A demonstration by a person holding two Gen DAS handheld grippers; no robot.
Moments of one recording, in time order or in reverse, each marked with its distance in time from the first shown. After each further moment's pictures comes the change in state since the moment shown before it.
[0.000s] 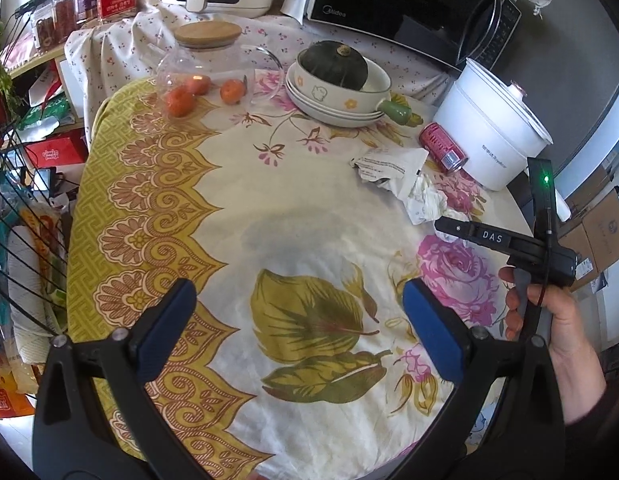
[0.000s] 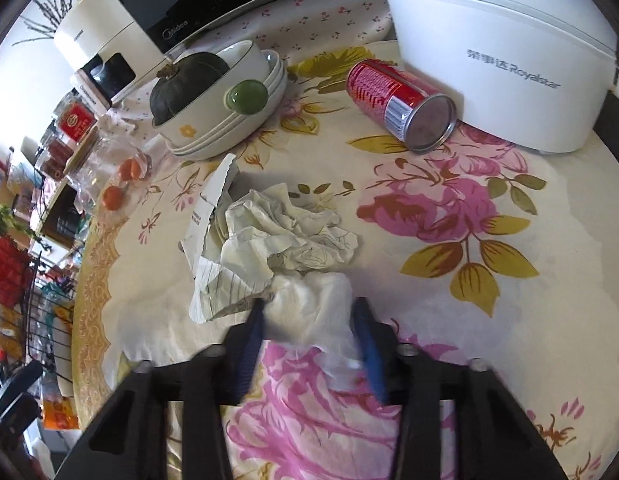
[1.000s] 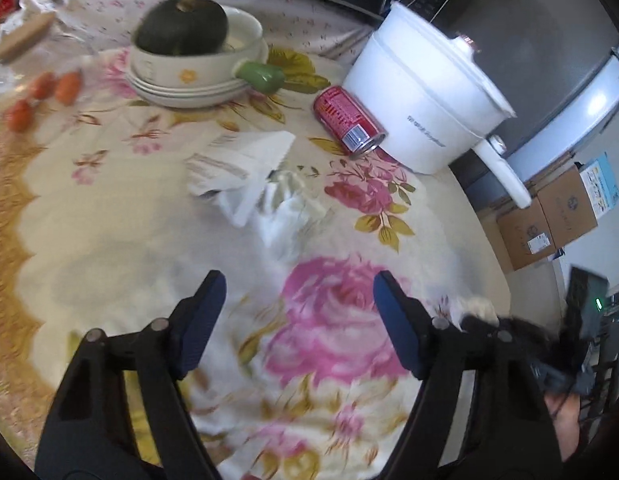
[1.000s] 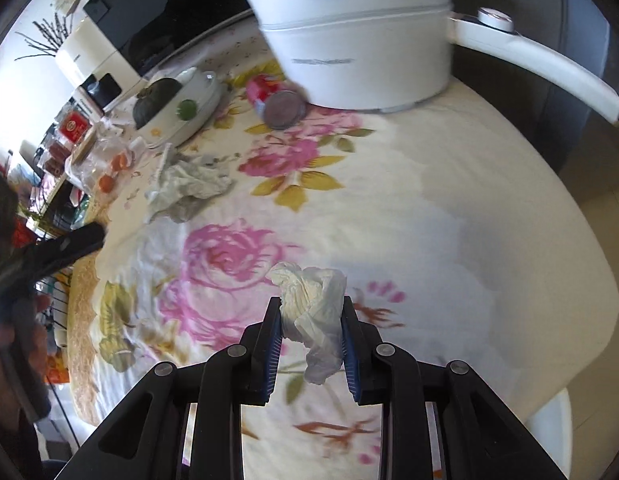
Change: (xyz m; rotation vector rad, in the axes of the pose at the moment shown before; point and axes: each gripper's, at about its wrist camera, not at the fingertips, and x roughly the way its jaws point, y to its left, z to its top) left arm 0.093 -0.115 0.041 0.053 0.143 -0.221; right arm -0.107 -0.112 -0.061 0.054 0.013 -0.054
